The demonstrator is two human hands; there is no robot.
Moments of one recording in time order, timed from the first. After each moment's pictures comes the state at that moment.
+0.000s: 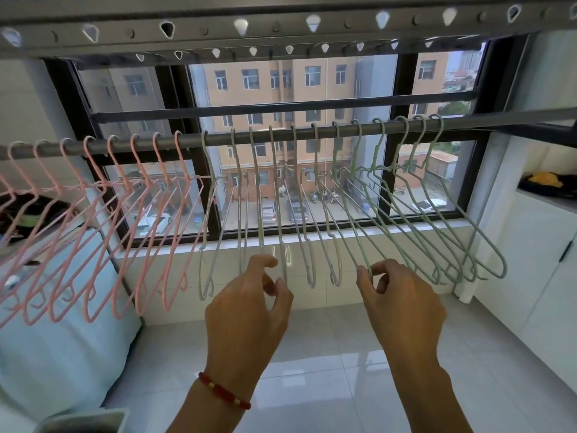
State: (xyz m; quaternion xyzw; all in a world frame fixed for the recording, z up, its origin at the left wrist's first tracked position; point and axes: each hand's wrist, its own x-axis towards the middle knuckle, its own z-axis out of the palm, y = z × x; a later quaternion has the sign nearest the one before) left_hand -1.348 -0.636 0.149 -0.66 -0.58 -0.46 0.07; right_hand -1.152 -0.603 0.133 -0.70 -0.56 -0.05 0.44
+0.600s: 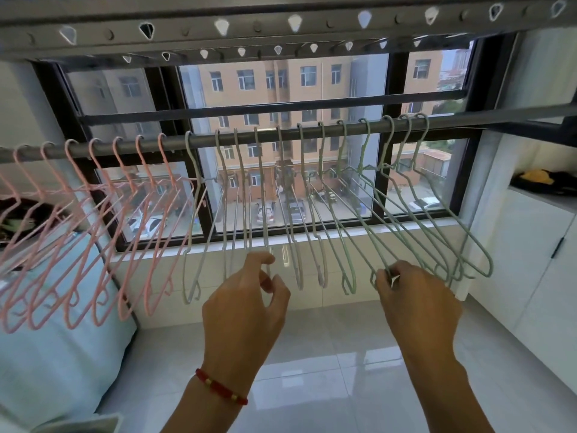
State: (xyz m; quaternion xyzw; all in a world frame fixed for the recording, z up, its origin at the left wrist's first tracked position) left_hand -1.328 -0.627 0.152 -0.66 -0.59 -0.45 0.08; right_hand -1.108 -0.592 0.130 -0.76 -0.55 -0.09 0.34
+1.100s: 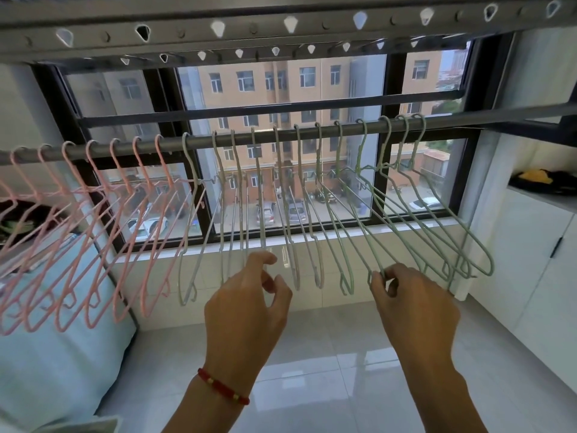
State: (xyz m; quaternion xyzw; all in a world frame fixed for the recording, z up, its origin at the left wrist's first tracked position) left_hand -1.321 -0.628 0.153 -0.66 -0.59 -0.46 0.08; right_hand -1.110 -0.601 0.128 -0.72 -0.57 -0.10 0.40
